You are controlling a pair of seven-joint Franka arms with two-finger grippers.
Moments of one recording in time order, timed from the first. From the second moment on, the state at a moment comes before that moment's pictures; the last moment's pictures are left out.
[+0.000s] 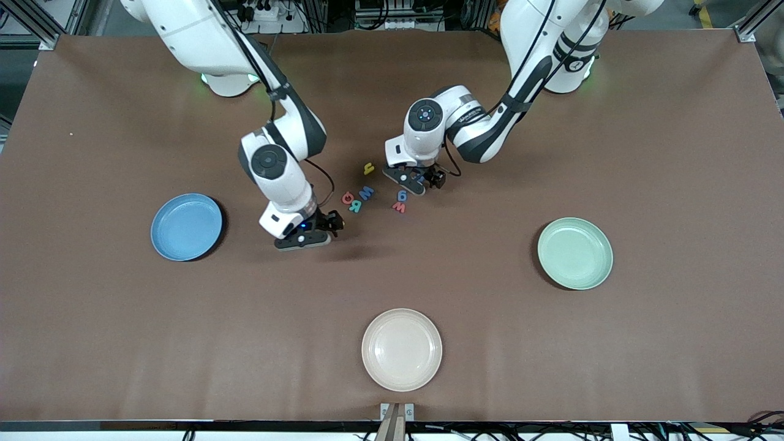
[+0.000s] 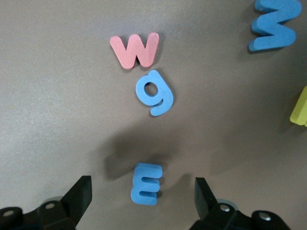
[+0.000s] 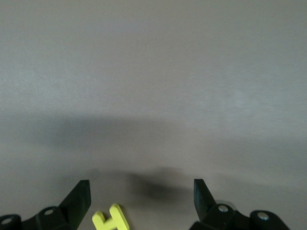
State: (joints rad) left arm -0.57 0.55 -0.33 -2.02 0.17 2.48 -0.36; right arm 0.55 0.55 -0.01 -1.98 0.02 2.68 0.39
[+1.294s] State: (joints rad) left arm -0.58 0.55 -0.33 -2.03 0.21 2.48 -0.36; right arm 0.62 0.59 -0.02 -1.94 0.02 2.53 0.30
